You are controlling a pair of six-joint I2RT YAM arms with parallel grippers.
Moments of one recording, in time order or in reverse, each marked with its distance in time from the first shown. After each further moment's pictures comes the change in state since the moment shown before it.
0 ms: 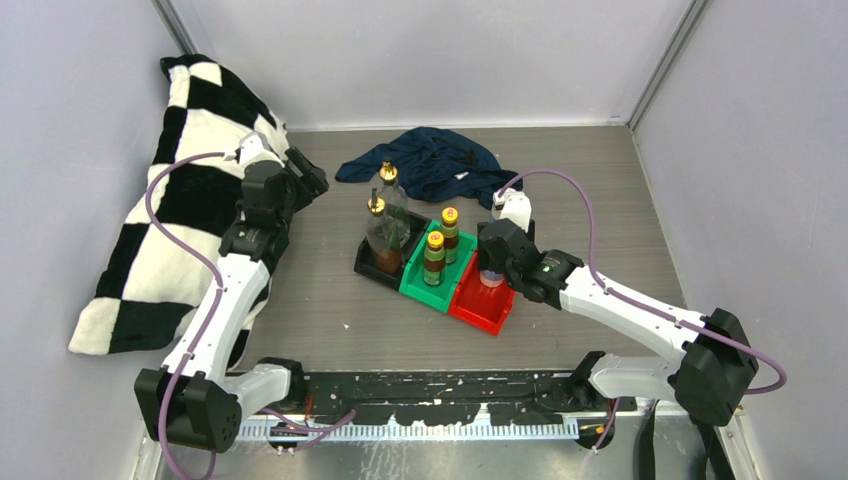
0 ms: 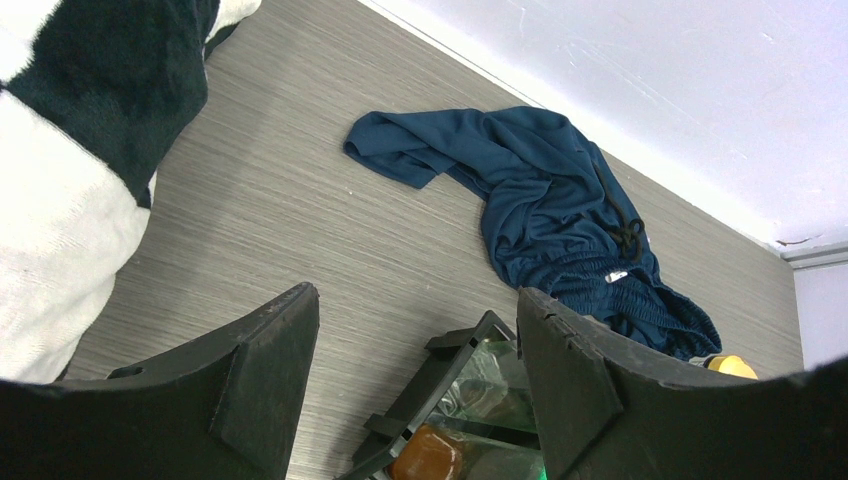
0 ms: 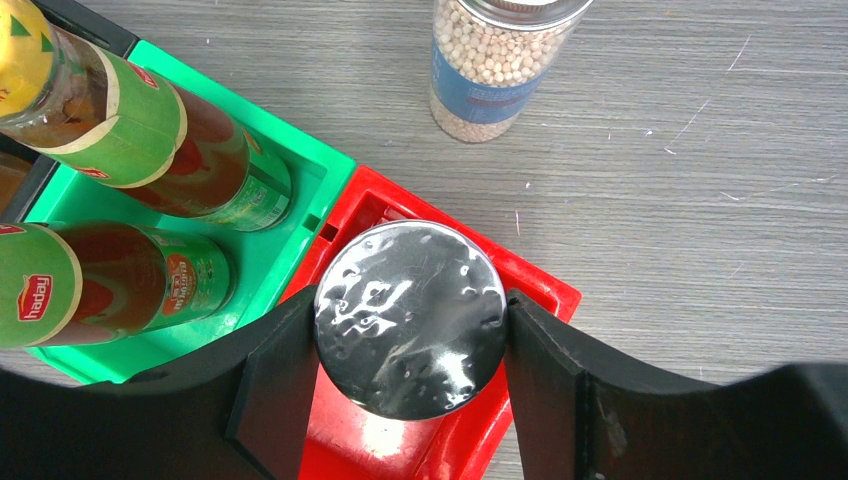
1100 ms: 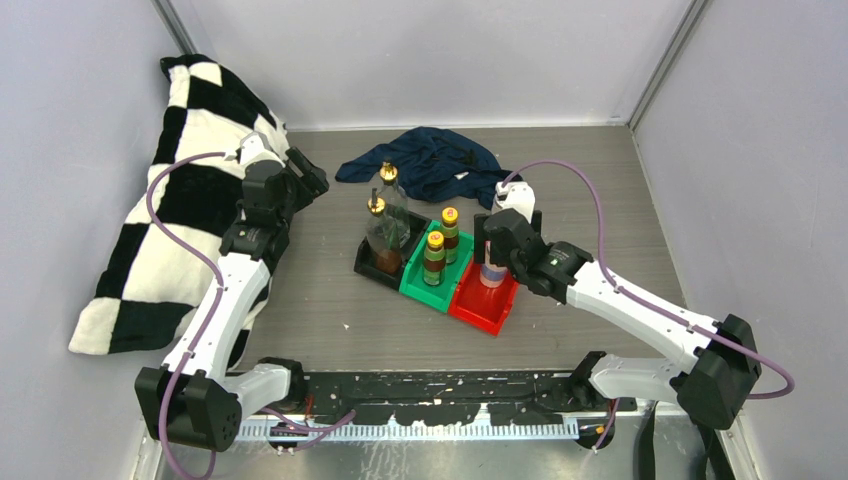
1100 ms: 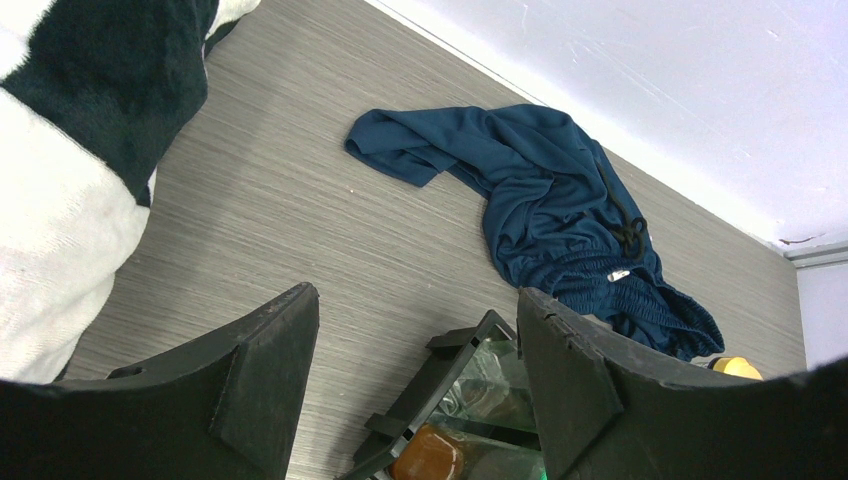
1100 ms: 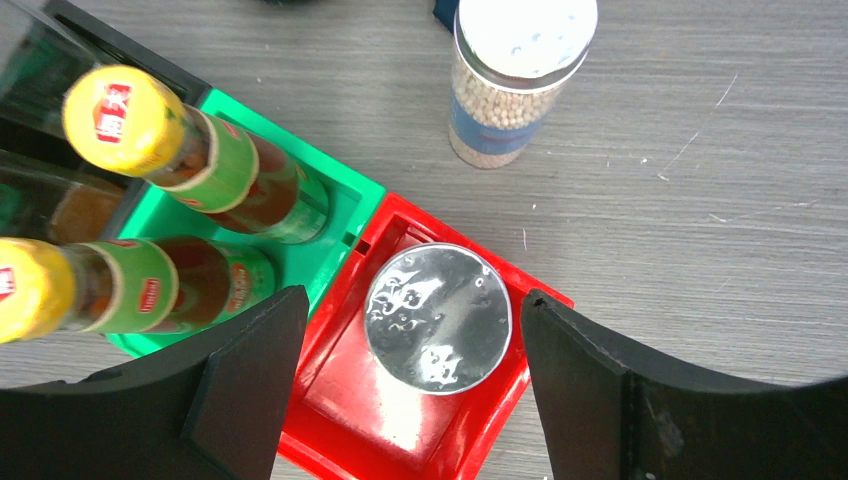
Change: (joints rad) left arm 0.000 0.006 0.000 0.000 0.000 0.000; right arm -0.005 -0.023 0.103 -0.091 -0.037 -0.005
